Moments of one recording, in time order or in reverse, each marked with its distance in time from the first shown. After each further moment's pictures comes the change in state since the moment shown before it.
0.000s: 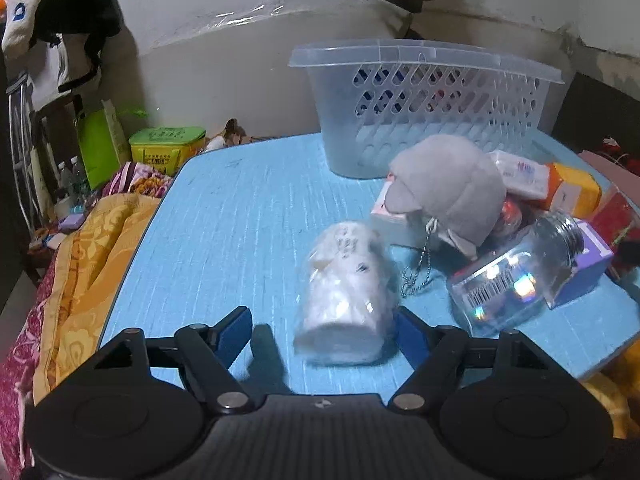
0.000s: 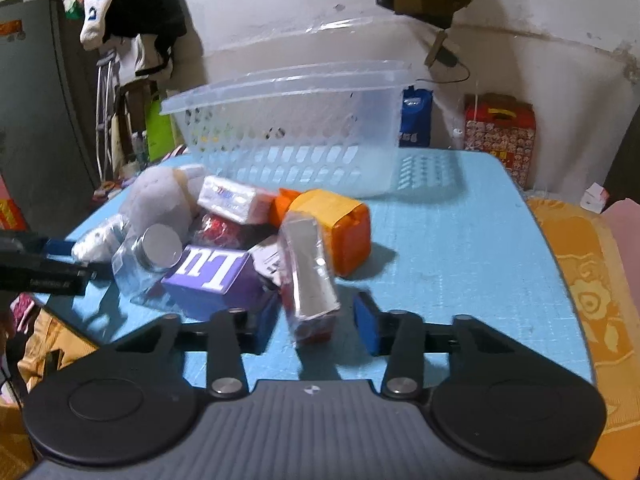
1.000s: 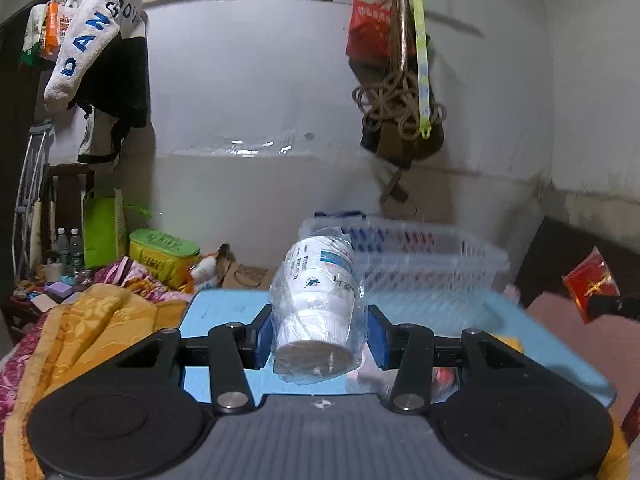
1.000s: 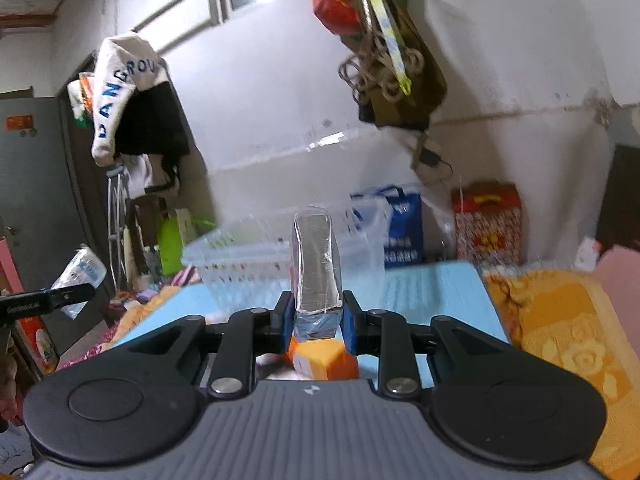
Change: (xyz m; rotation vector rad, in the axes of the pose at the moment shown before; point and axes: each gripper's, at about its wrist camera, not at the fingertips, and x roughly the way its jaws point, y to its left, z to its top) left arm -0.088 0.032 0.024 -0.162 -0.425 -0.110; right arm -0.069 -0.014 0.043 0.081 -0.350 0.026
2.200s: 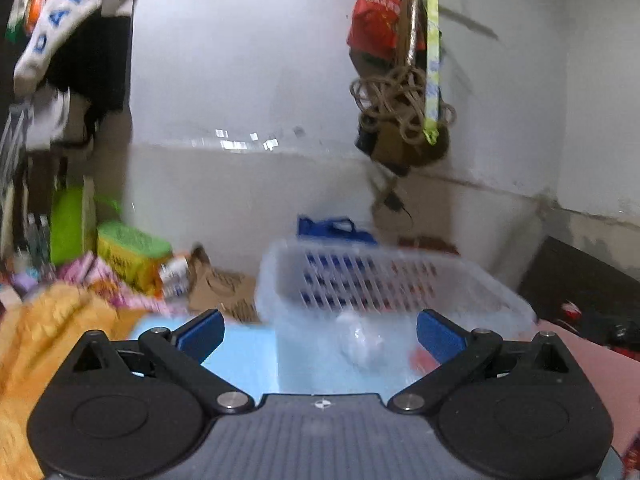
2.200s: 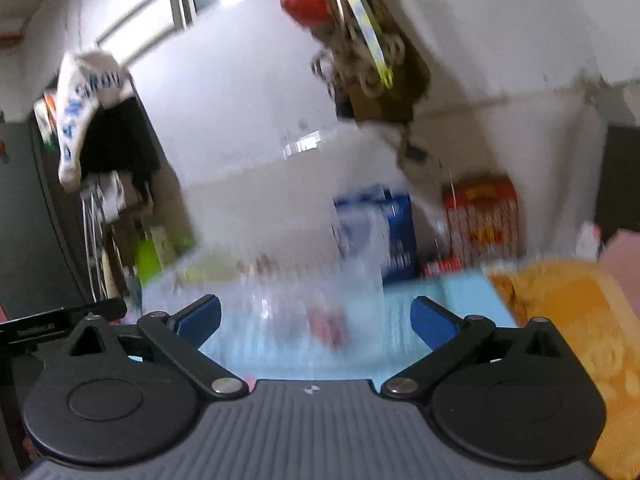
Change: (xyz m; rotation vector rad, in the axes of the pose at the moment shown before) left arm 0.093 -0.023 0.019 -0.064 0.039 -0.050; right arm 0.048 -0.007 -0.008 0.097 0.023 -0.068
